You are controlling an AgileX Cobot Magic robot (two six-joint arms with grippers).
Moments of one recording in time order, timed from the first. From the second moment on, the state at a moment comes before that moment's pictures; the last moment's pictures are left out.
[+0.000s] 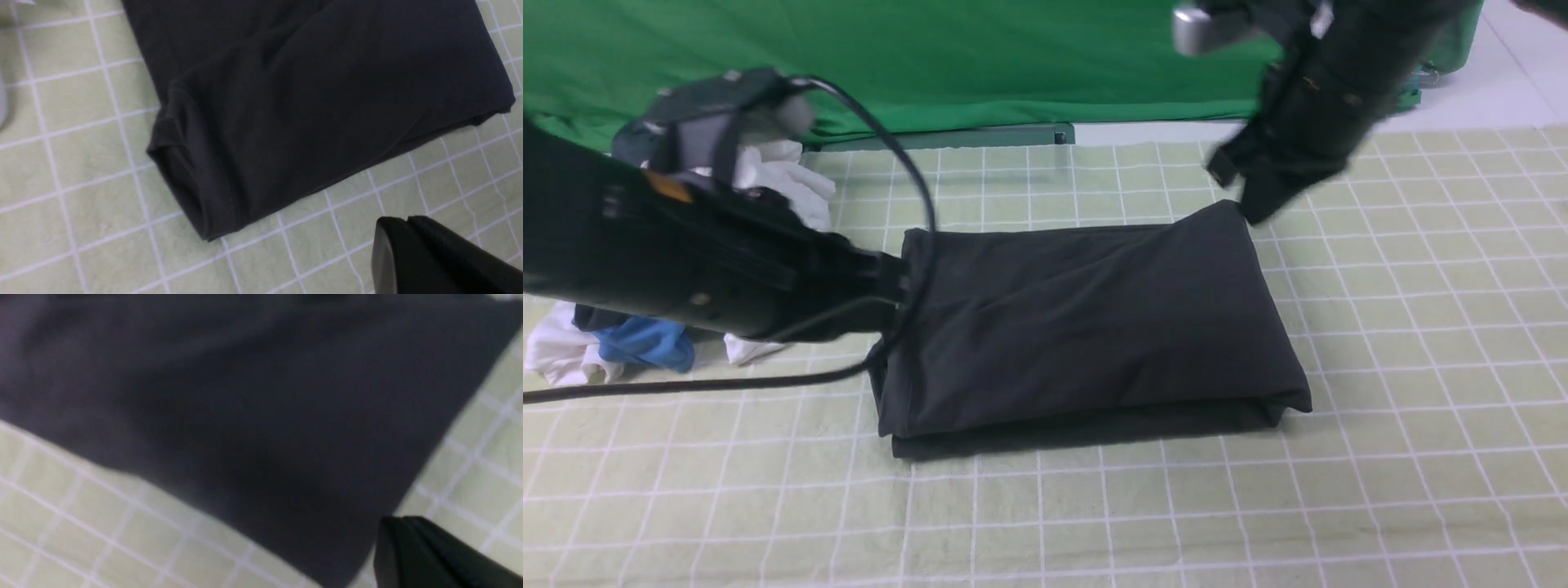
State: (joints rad) right arm 0.38 1.89 -1.73 0.23 1.20 -0.22; left arm -0.29 1.29 -0.97 -0.44 0.75 0.14
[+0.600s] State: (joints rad) right arm 0.39 1.96 -1.50 0.38 0.98 -0.27; left arm -0.37 1.74 -1.08 -0.37 0.55 0.08
